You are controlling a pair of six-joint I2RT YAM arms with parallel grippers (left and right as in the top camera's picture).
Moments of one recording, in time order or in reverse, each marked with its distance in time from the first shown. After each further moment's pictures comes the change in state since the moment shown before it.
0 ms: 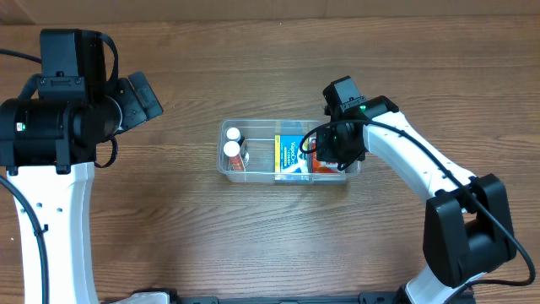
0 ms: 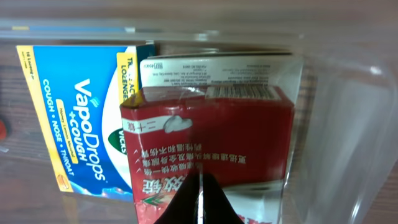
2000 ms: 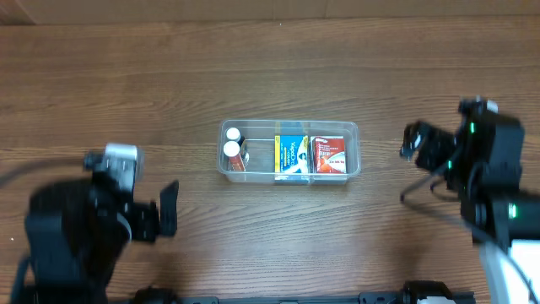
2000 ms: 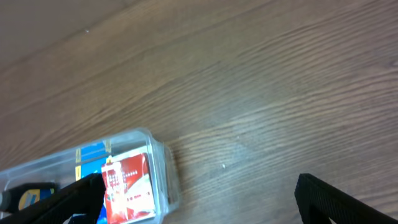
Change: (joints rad) left arm 0.000 -0.720 -0.614 0.220 0.267 0.525; right arm -0.411 -0.867 -0.247 0.019 0.122 -0.052
